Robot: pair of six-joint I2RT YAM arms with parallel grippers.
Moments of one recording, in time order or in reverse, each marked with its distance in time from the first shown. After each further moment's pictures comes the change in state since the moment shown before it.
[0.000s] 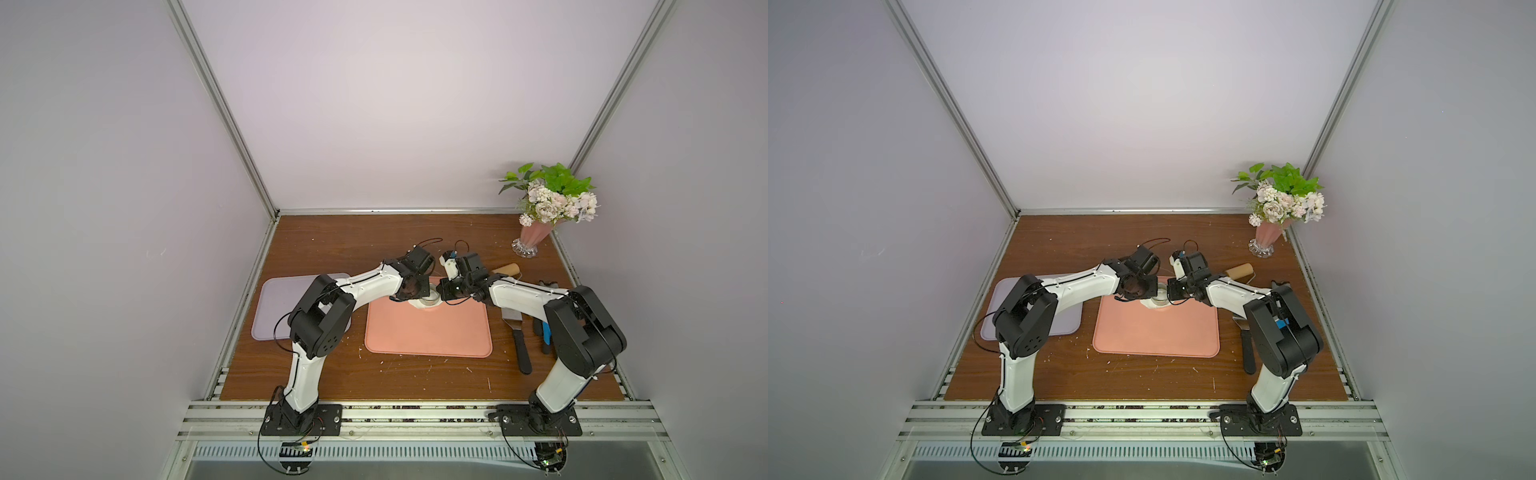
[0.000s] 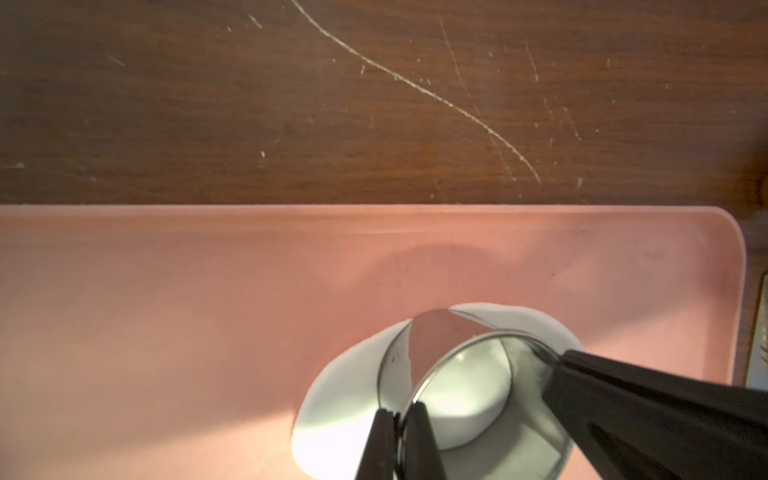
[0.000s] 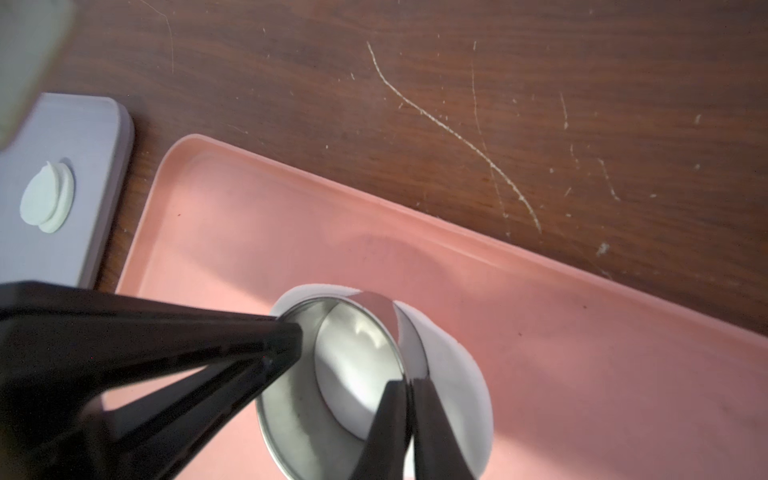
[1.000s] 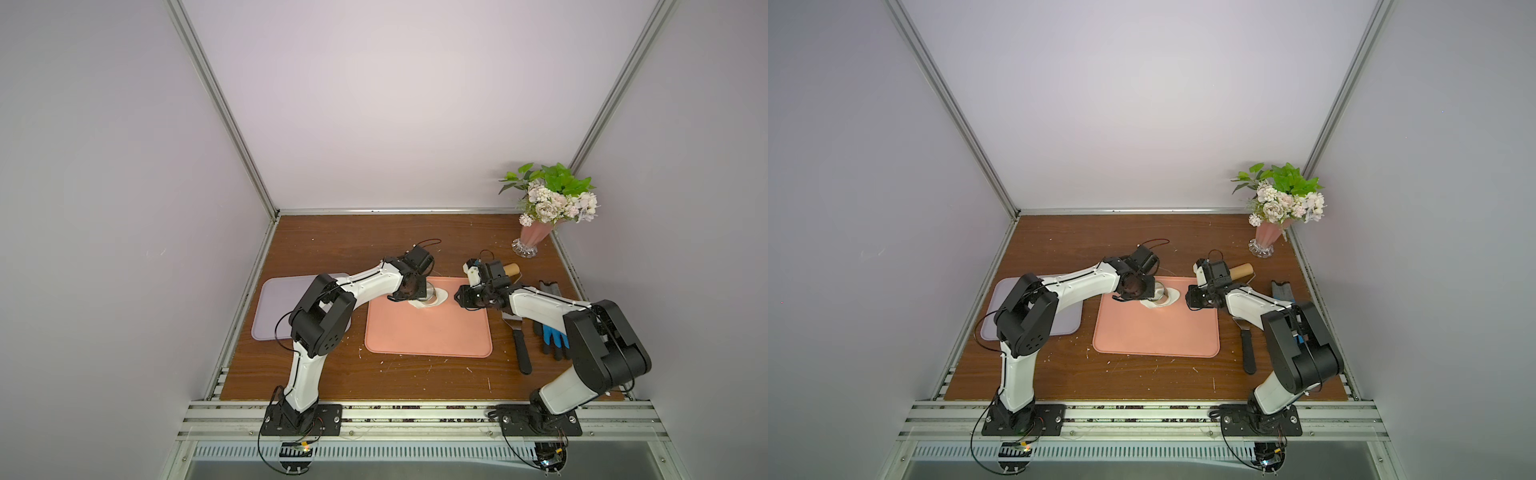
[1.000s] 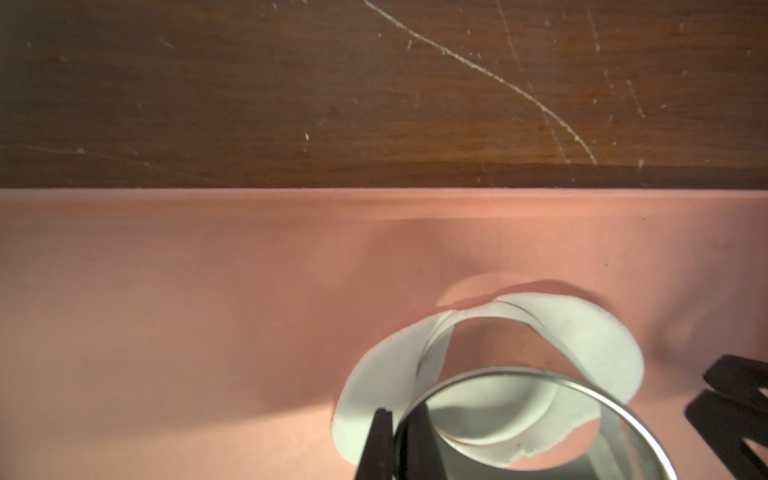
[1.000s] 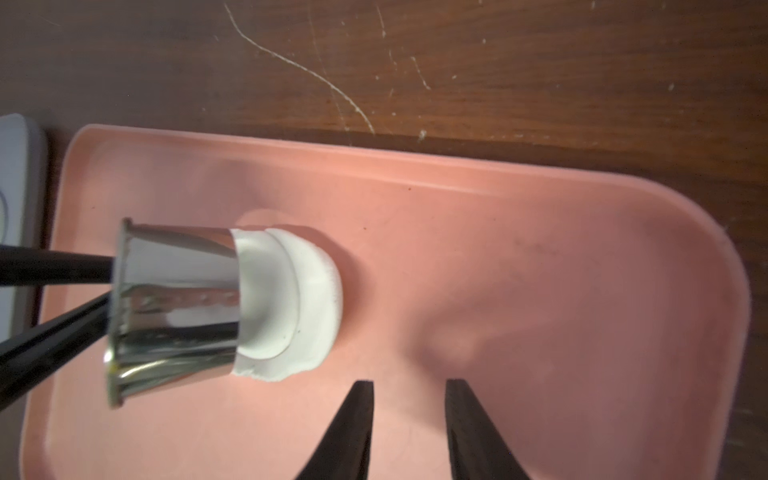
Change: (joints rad) left arm 0.000 0.013 0.029 -0.072 -0.026 0.019; right arm -0.125 -0.155 -0.183 0.007 -0.029 0.043
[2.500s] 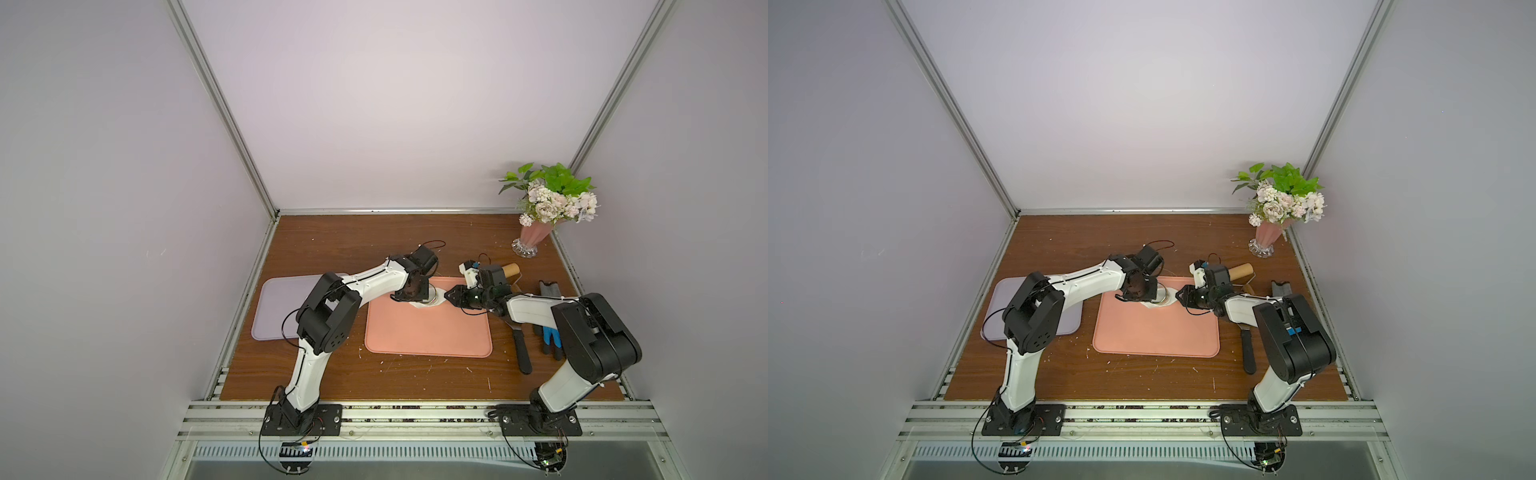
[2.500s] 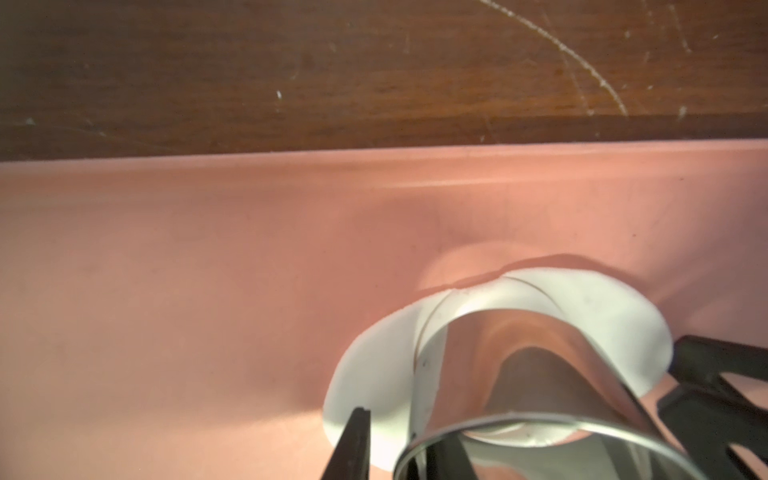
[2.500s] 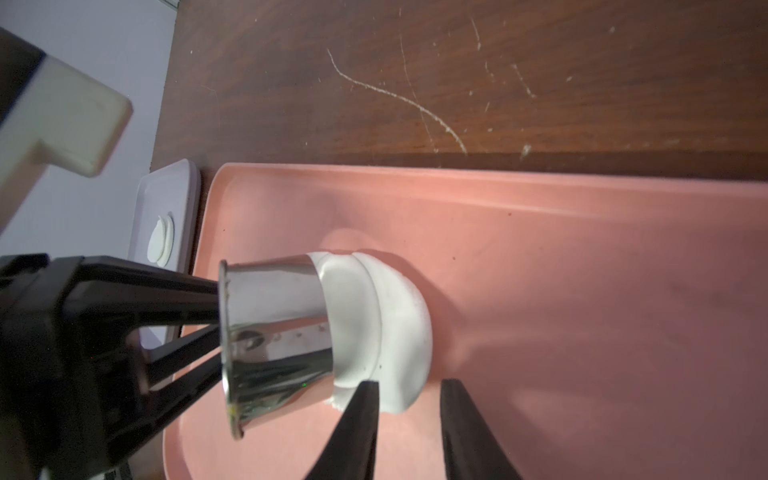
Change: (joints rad) left arm -0.013 0.048 0.080 -0.103 0.008 0.022; right arm -0.013 0.095 -0.097 0.329 -0.229 0.147
